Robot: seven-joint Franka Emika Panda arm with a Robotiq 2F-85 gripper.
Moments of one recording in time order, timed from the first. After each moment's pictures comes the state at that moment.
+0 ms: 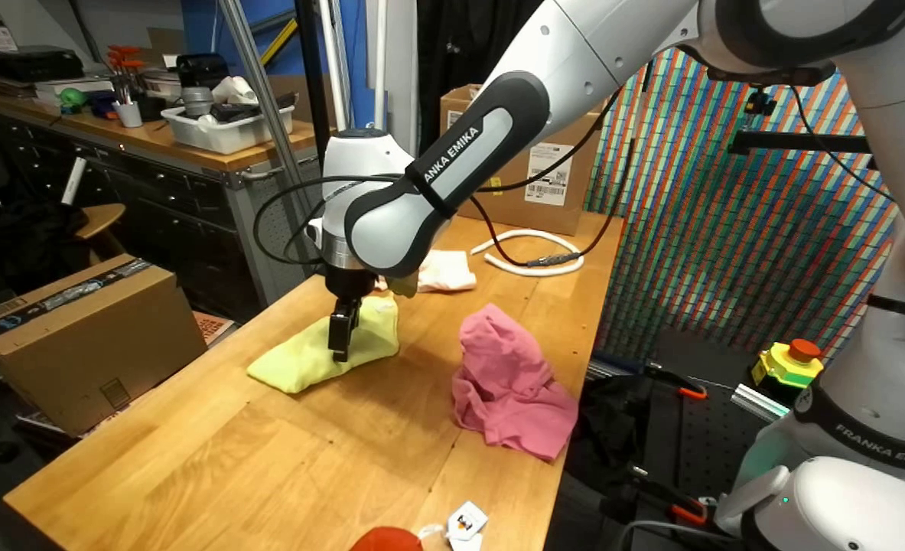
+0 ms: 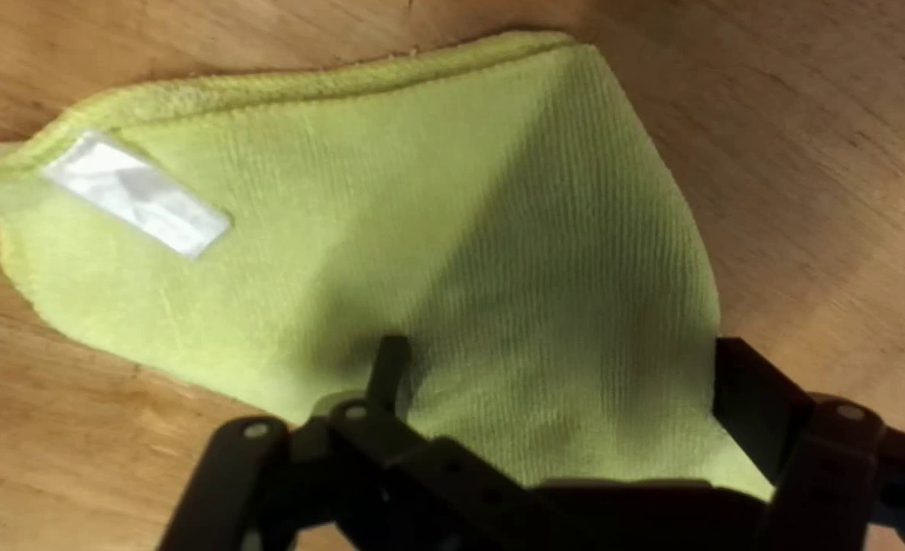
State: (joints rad) arm 0.06 0.69 0.18 -1.72 -0.07 2.56 -0.29
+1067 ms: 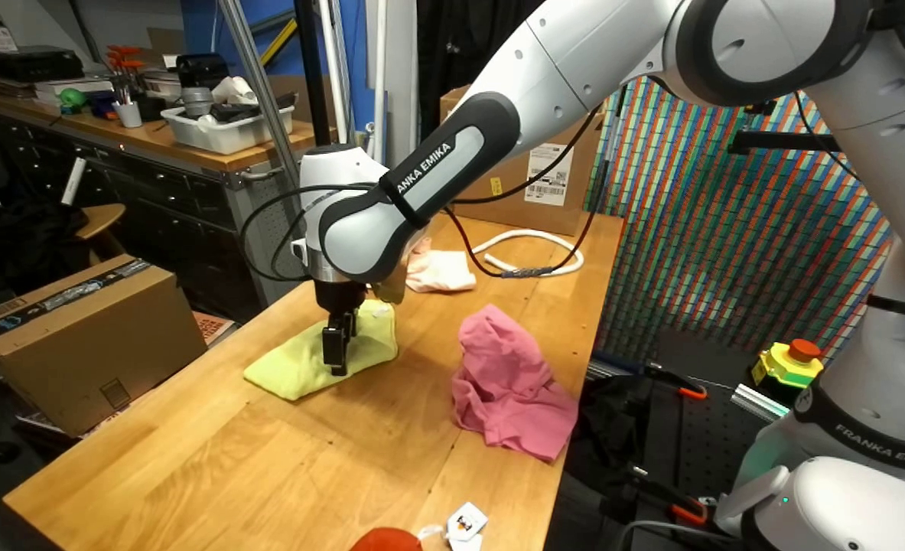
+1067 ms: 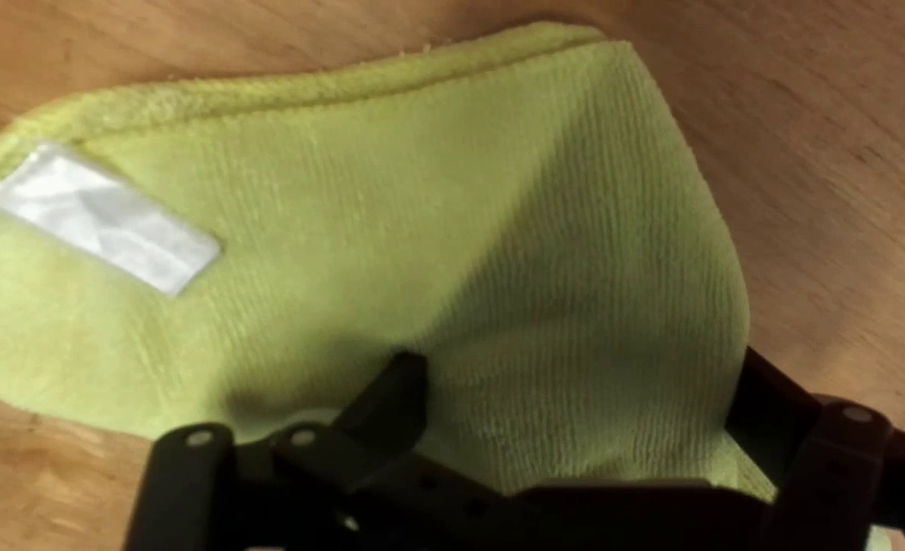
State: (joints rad) arm 0.08 0.80 0.19 -1.56 -0.07 2.38 -0.31
